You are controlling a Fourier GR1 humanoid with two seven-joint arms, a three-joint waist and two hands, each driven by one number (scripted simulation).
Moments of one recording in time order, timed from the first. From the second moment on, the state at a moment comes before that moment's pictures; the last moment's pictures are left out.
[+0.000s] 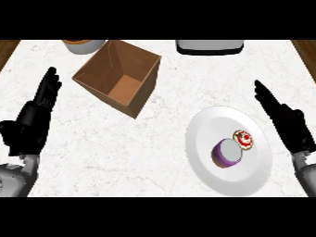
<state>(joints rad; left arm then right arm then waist) -0.19 0.47 -0.25 -1.61 0.16 0.39 0.09 -0.21 -0.53 0.28 -1.46 -0.19 -0.12 0.13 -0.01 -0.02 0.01</state>
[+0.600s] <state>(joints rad) -0.20 0.55 -0.28 -1.56 0.16 0.16 -0.07 -0.06 -0.77 -0.06 -1.69 -0.15 -0.17 -0.01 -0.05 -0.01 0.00</state>
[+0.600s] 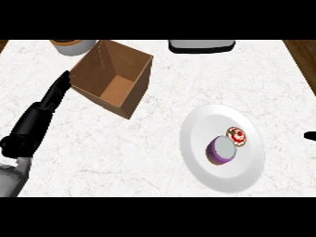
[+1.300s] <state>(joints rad) -0.22 0.52 -0.27 -1.55 0.15 0.07 -0.09 0.10 -0.98 0.00 -1.86 0.16 -0.01 0.00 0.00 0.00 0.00</state>
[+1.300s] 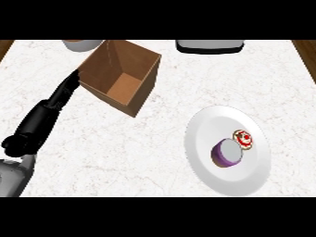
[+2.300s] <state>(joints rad) -0.24 0.48 -0.20 -1.50 0.11 -0.02 -0.13 -0.26 -0.77 0.46 -2.05 0.38 0.43 0.84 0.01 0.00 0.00</state>
